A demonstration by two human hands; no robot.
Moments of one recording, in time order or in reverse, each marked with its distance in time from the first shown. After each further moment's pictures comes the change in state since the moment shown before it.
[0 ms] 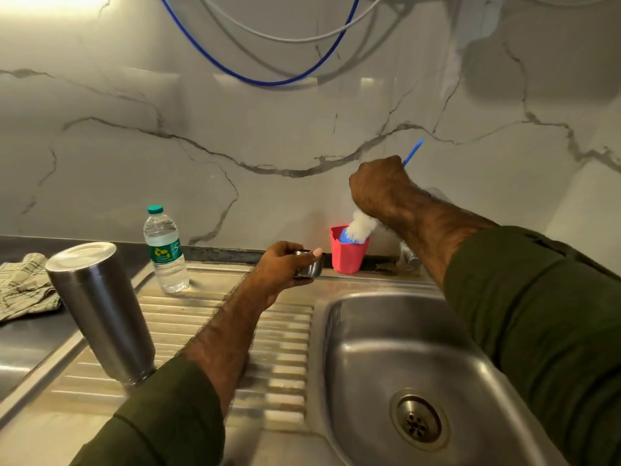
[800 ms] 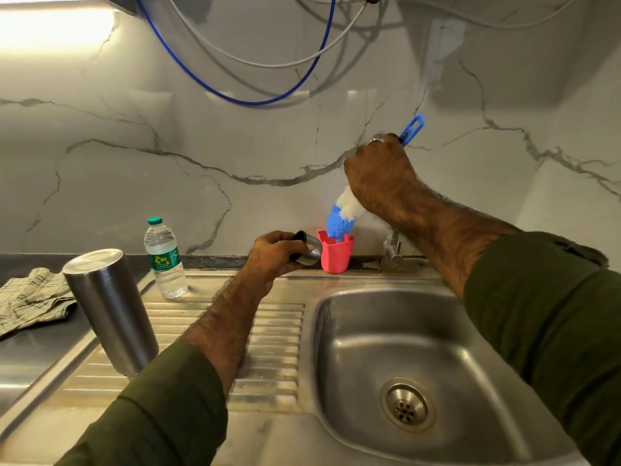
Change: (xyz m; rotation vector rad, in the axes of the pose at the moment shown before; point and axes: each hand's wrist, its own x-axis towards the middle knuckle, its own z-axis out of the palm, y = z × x) left_hand -0.026 0.032 0.020 0.026 0.083 0.089; right_hand -0.061 0.043 -0.018 -0.024 0.311 -0.032
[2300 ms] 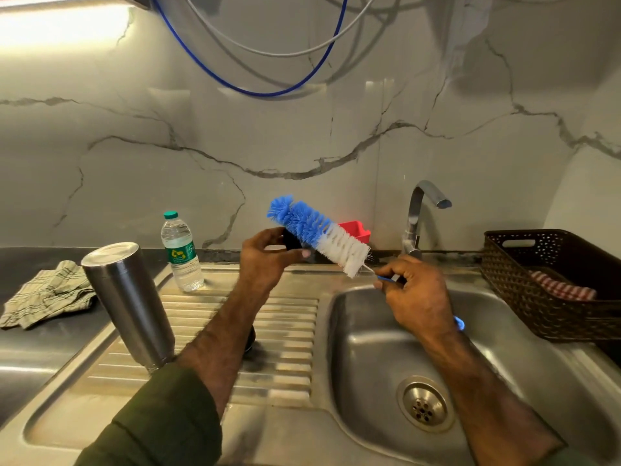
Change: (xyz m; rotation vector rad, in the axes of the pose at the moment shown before) left_hand 0.000 -0.032 -0.038 0.070 0.162 0.296; right_hand -0.134 -0.090 0.119 1.376 0.138 0.488
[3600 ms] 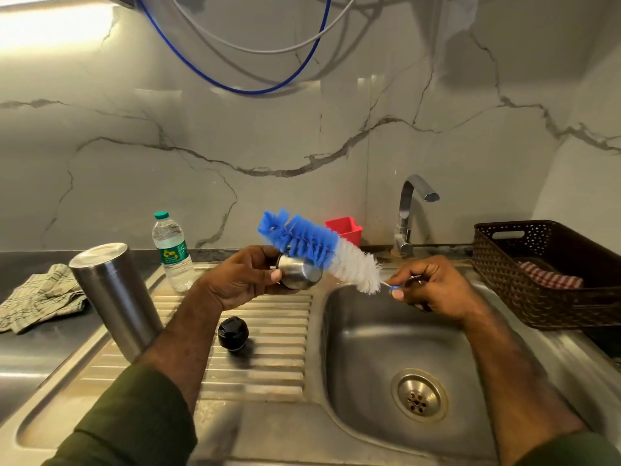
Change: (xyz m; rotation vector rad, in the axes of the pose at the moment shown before) left_hand -0.007 0.009 -0.045 -0.326 -0.881 -0.243; right_hand 0.013 0.044 -0.050 0.433 -0.417 0.161
